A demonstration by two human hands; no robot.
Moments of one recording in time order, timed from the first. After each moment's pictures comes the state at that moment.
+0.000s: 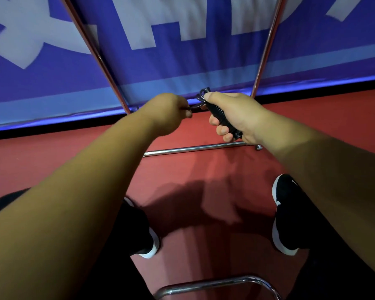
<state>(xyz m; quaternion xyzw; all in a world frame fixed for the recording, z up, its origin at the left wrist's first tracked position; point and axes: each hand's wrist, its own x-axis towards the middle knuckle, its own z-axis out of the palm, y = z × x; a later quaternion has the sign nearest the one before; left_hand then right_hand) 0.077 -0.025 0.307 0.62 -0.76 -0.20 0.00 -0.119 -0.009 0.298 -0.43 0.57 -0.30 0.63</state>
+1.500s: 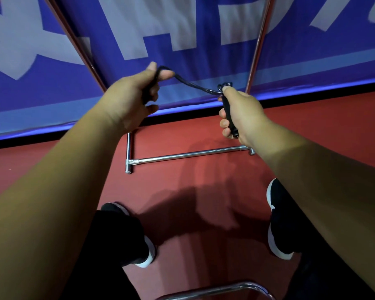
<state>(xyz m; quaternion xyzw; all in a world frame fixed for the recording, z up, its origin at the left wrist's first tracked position) 0.106 -0.035 0.336 0.53 -0.46 -0.59 0.40 -0.137 -0.024 0.294 -0.29 0.63 -0.42 0.58</state>
